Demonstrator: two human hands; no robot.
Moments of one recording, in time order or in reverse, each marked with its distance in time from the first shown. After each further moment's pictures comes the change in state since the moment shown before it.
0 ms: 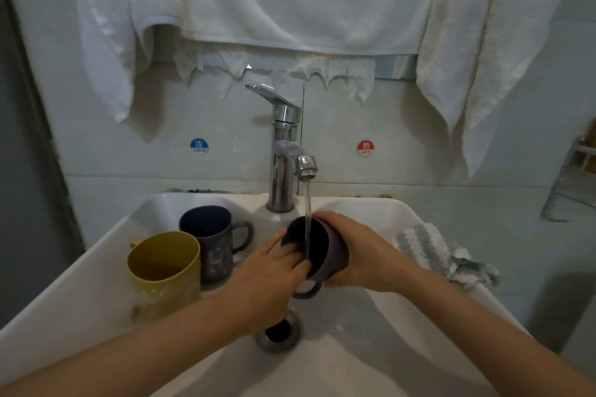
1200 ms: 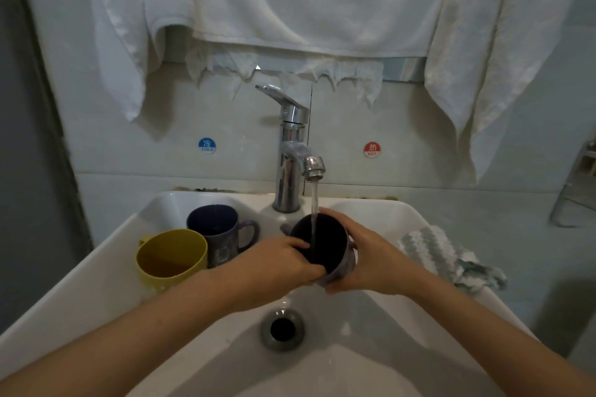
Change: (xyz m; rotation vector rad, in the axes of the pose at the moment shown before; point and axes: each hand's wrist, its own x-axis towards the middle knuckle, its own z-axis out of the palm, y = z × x) left_hand 0.012 -0.013 -0.027 -0.082 -0.120 0.168; right_hand 0.001 0.015 0.007 0.113 -0.012 0.021
